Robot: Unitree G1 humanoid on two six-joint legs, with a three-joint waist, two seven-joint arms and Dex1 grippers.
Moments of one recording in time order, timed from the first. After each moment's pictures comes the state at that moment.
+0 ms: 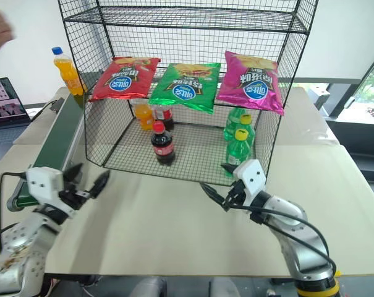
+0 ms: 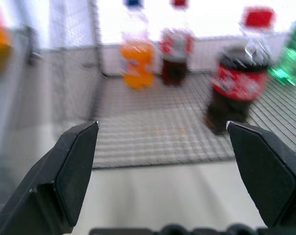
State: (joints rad) left arm 0.12 0.40 0.46 -0.50 -0.48 0.39 -0.37; right arm -0.14 -0.50 0.01 -0.49 0.44 0.49 0.69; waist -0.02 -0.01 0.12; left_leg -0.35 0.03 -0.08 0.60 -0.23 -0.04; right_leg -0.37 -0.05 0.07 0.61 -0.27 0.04
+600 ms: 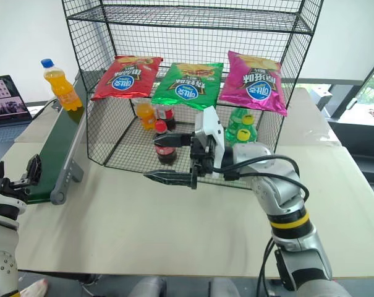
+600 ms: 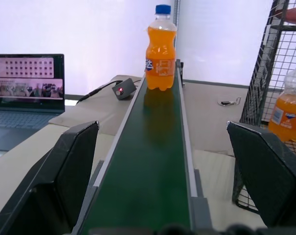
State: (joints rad) left arm 0.05 0.41 0.67 -0.33 -0.49 0.33 -0.19; right arm -0.70 -0.41 0.15 -0.27 0.65 0.58 1.00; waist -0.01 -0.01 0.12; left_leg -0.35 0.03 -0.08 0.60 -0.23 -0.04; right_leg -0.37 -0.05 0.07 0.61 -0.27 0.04
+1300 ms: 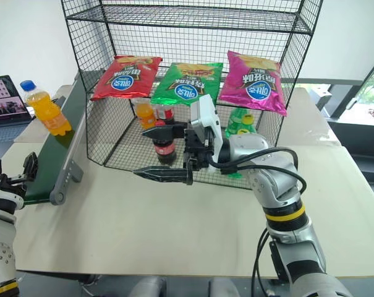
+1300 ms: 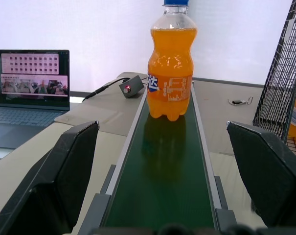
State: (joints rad) left arm -0.02 0.46 0.66 -0.21 -0.49 0.31 -0.20; right arm -0.74 -0.39 0.15 -0.29 0.69 0.58 1.02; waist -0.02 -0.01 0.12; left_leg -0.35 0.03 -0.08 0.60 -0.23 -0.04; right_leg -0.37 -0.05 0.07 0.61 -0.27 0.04
